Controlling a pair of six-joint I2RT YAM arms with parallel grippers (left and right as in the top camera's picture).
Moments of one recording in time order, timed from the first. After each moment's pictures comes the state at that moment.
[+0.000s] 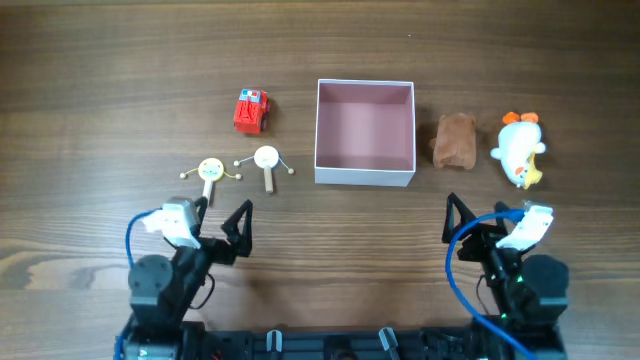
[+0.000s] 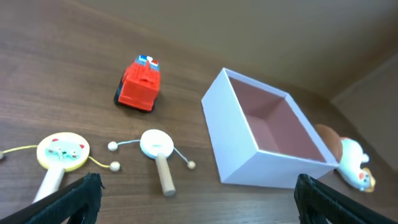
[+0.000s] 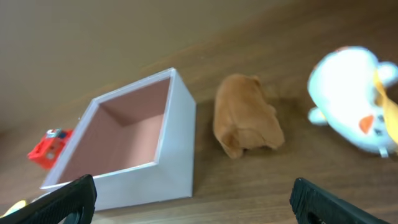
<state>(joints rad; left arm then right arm) -0.06 0.18 0.15 -0.23 0.29 -0.43 -0.02 0.12 0.25 -0.44 -0.14 0.38</state>
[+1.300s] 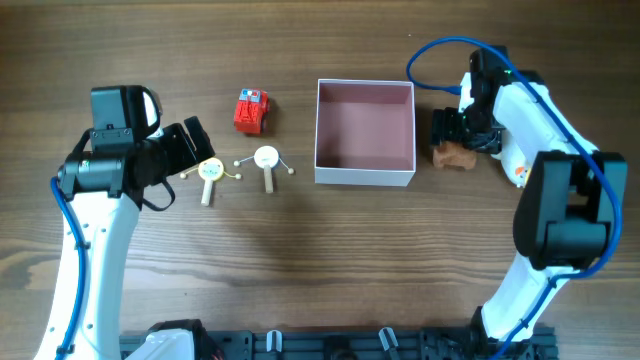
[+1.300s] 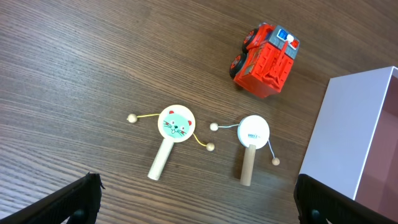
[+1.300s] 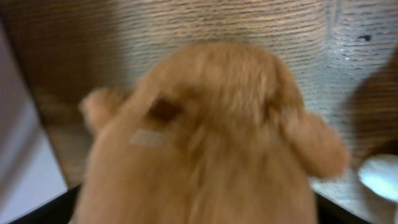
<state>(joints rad) 0.06 1.30 1.14 -0.89 0.09 -0.36 -0.02 2.03 1.43 -0.88 -0.05 0.12</state>
